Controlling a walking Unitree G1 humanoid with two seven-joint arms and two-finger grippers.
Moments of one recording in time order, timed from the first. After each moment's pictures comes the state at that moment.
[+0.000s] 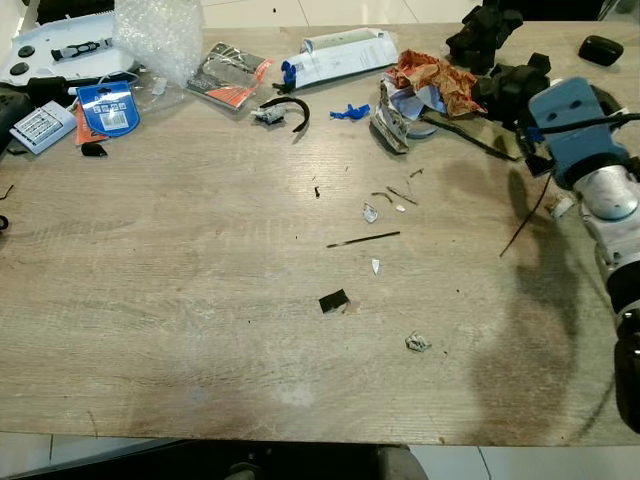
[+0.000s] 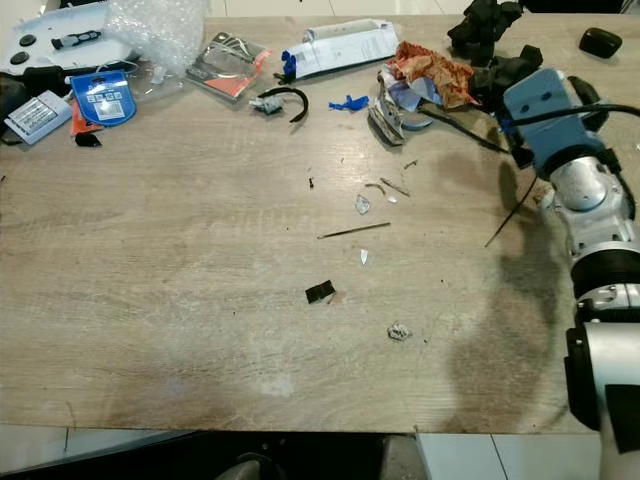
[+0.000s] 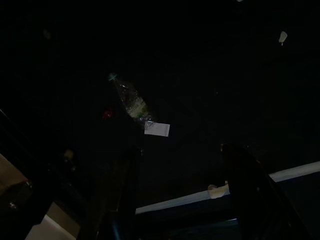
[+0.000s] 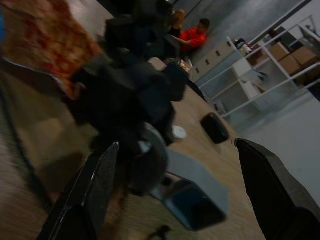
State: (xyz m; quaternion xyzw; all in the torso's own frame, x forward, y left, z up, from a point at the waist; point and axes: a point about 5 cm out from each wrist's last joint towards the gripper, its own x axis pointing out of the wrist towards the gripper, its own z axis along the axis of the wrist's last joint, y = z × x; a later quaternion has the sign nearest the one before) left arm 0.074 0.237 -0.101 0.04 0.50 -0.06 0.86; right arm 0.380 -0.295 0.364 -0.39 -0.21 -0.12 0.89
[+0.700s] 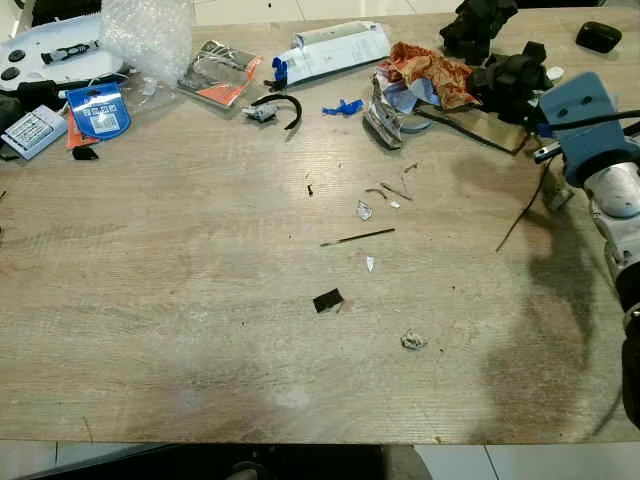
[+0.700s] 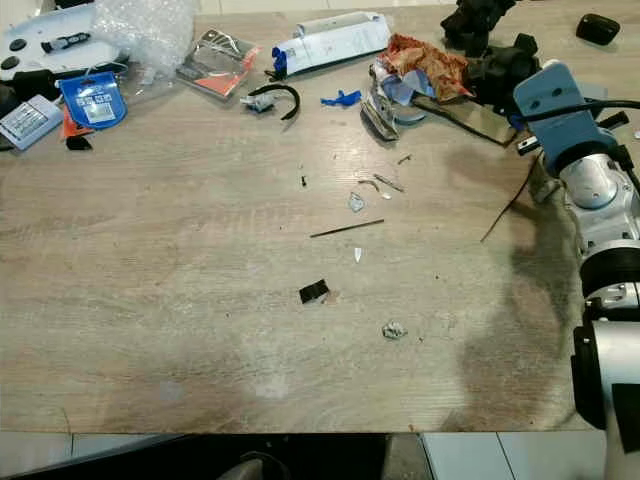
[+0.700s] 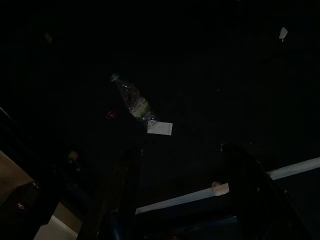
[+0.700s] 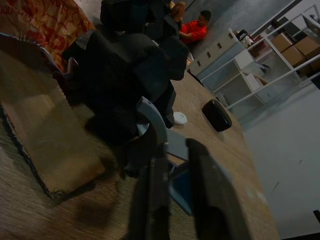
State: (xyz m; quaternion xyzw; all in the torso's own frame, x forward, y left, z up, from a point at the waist) left arm 0.075 0.239 -0.100 0.05 0.50 -0.07 0.86; right arm 0.379 -0.296 0.363 -0.39 -0.21 -0.12 0.89
